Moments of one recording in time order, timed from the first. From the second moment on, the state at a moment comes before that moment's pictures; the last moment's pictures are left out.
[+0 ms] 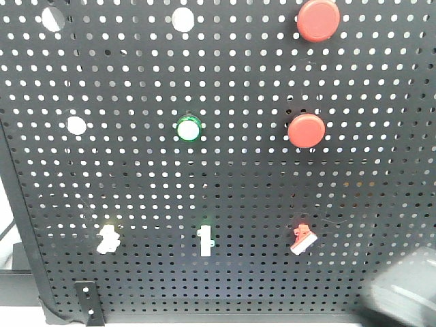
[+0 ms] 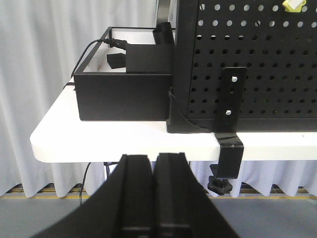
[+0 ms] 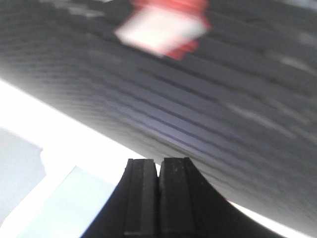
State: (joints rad) left arm -0.05 -0.01 0.03 0.06 0.19 -0.10; right arm 0.30 0.77 -0.38 -0.33 0.03 0.19
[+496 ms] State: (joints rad) left arm -0.05 -0.01 0.03 0.06 0.19 -0.10; right arm -0.04 0.07 0.03 -0.17 0.15 0.14
